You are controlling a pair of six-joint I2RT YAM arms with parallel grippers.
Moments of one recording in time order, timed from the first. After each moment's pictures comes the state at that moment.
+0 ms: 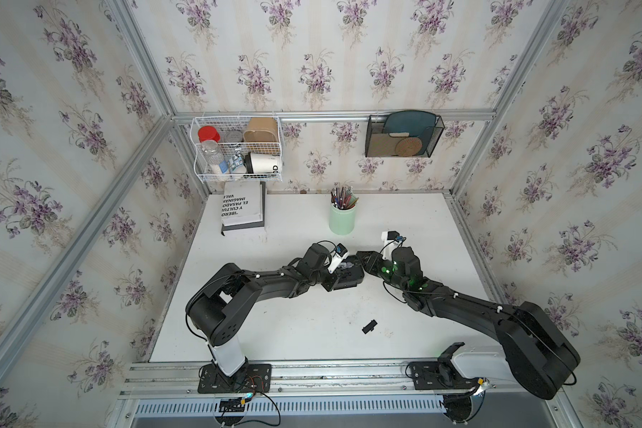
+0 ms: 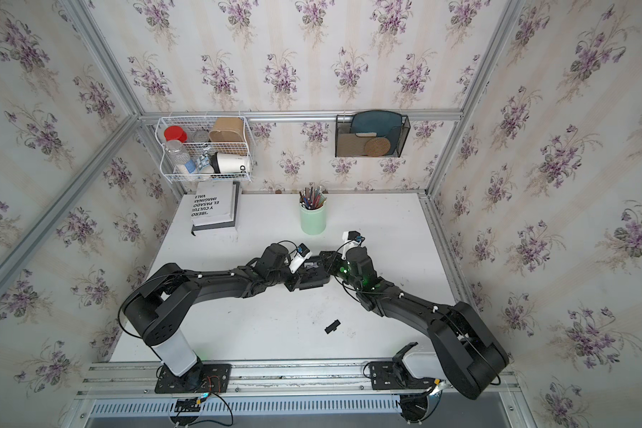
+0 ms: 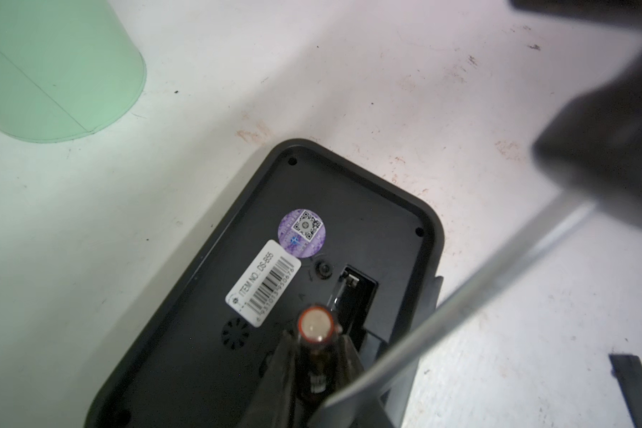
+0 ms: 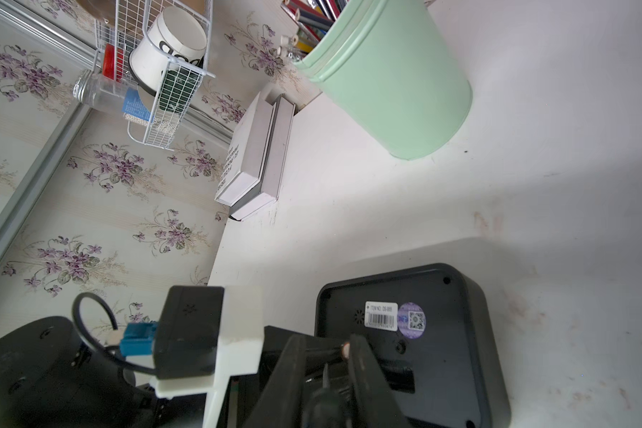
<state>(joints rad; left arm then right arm) -0.73 1.74 0.83 0.17 0.24 0.05 0.61 1.31 0.53 0.41 -0.11 0.86</state>
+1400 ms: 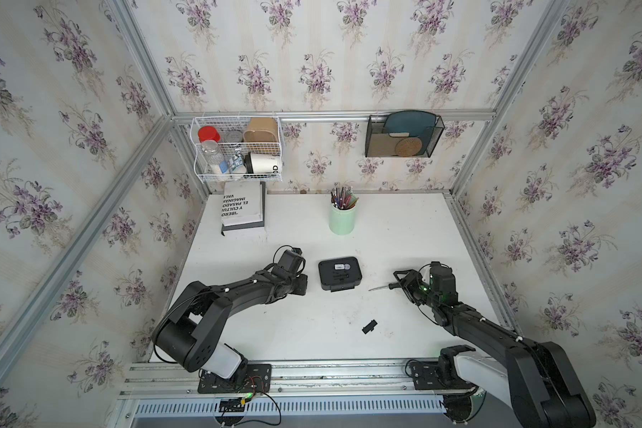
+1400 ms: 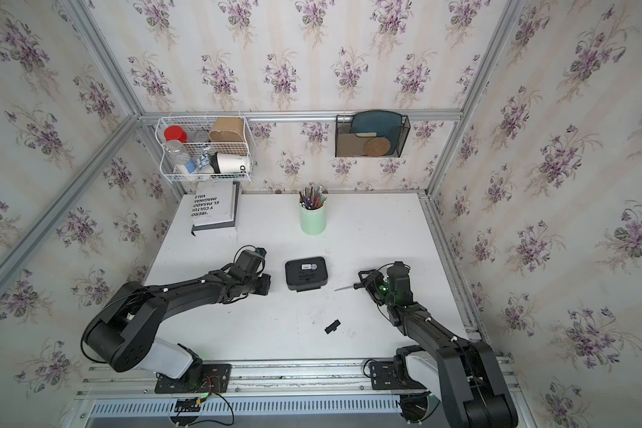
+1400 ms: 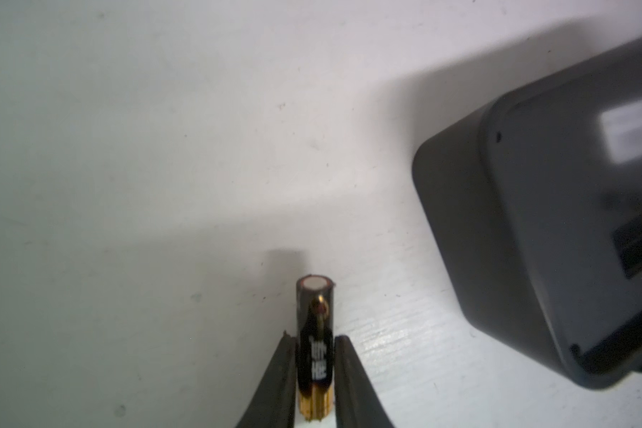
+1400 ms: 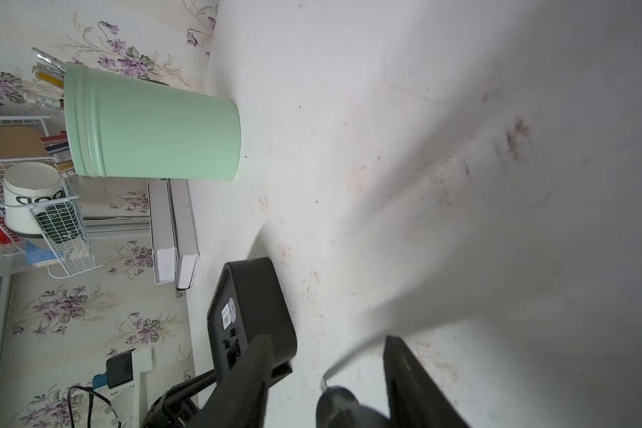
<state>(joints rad) -0.56 1.53 0.67 -0.19 0.04 -0.36 0.17 1.09 0.23 0.22 -0.31 1.06</state>
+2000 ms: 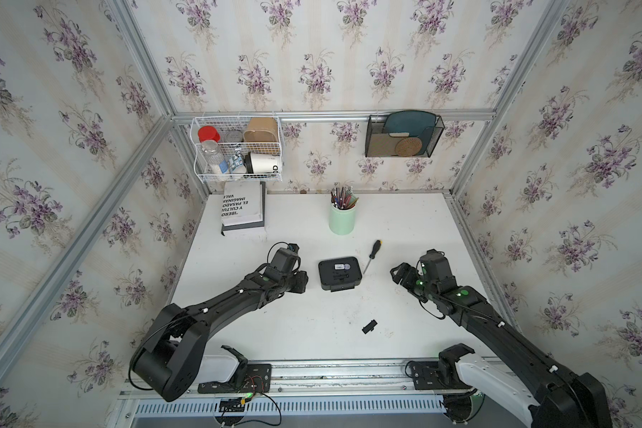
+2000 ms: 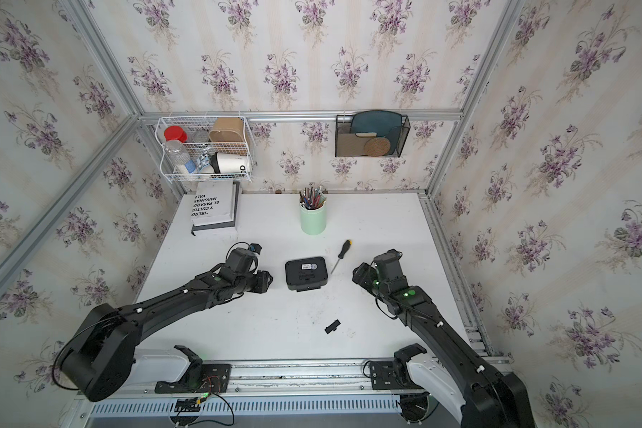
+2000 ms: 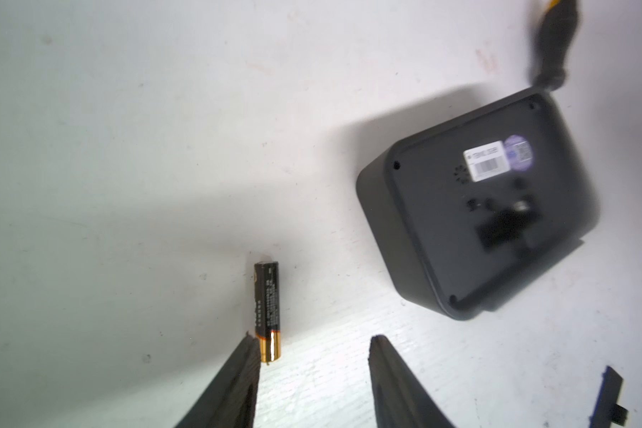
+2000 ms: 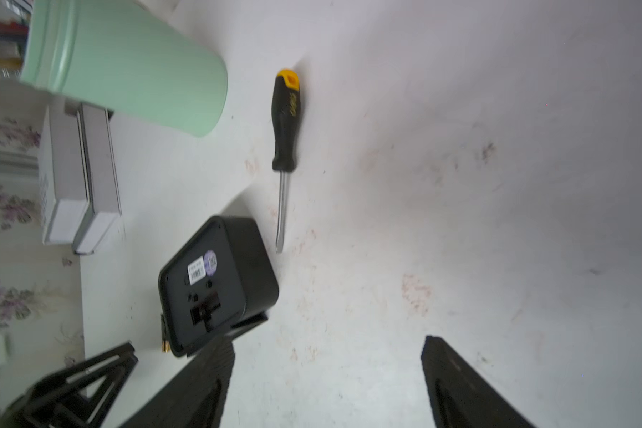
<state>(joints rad) -0.56 1.32 0.66 -0.24 0.08 -0.38 0.47 0.95 0.56 -0.47 -0.02 0.87</state>
